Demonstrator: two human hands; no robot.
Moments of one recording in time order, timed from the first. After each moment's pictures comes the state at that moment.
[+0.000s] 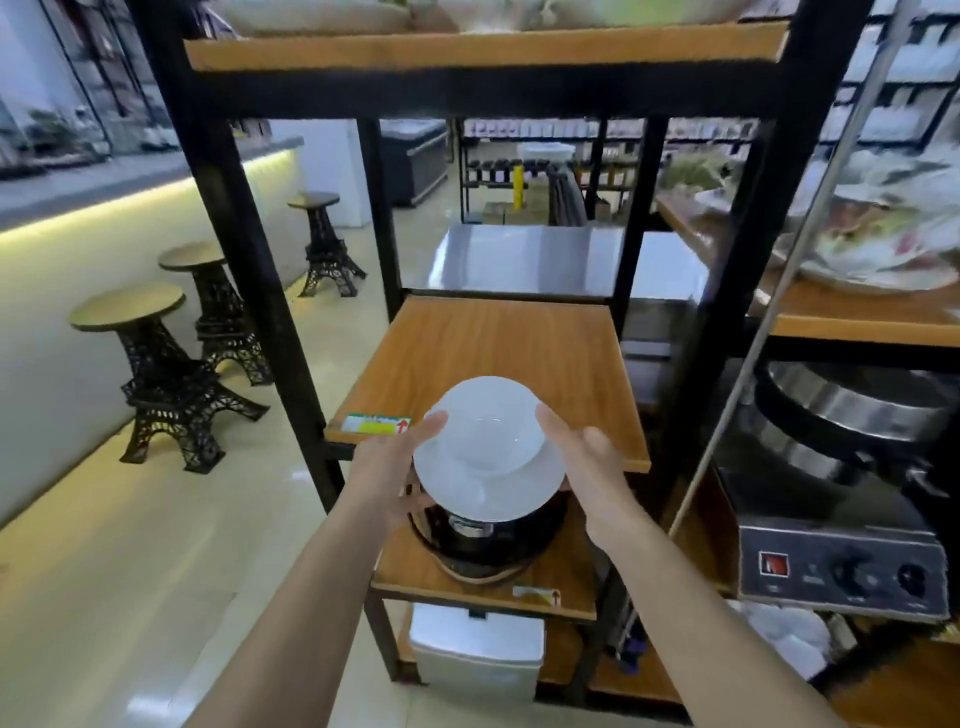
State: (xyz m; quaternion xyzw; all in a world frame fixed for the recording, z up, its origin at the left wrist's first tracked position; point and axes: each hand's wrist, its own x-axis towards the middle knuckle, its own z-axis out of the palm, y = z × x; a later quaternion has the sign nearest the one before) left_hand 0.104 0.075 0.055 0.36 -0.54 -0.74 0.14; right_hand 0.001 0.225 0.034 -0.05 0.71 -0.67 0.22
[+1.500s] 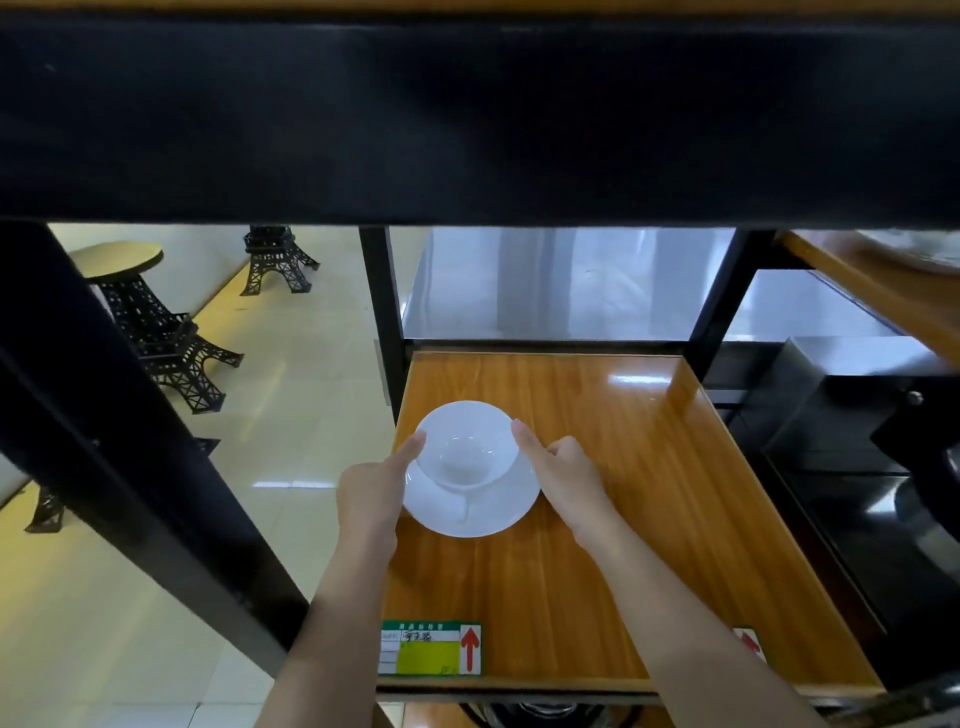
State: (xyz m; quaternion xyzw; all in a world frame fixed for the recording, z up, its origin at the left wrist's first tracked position) left_hand -0.079 -0.133 0.015 0.48 -0.58 -0.64 0.16; right_hand -0.163 0.015 0.007 -0.05 0.83 -0.52 0.20
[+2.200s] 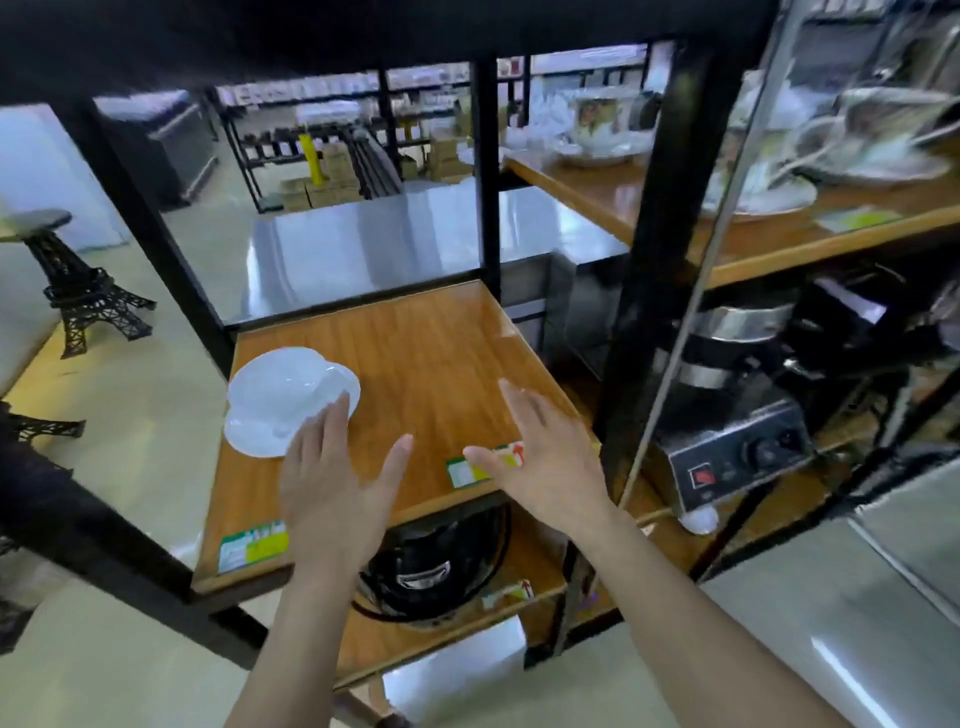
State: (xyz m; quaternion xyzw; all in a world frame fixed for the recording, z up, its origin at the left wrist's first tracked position) left_hand 0.009 0.019 0.021 0.16 -0.92 -0.28 0.21; right_hand -0.042 0.201 0.012 -0.14 0.96 -0.23 -0.06
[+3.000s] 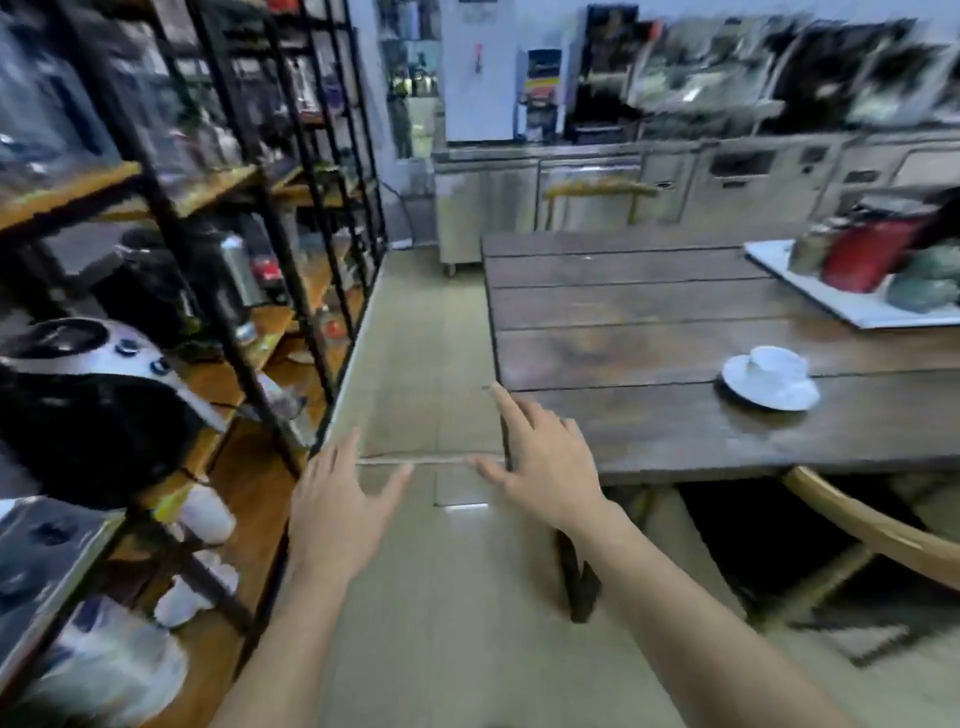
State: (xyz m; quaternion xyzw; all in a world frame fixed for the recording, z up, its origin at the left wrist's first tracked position) left_hand 0.213 0.603 -0.003 -0.45 -0.84 -0.29 -0.03; right_hand 0.379 0.713 -0.004 0.43 0.88 -0.07 -0.20
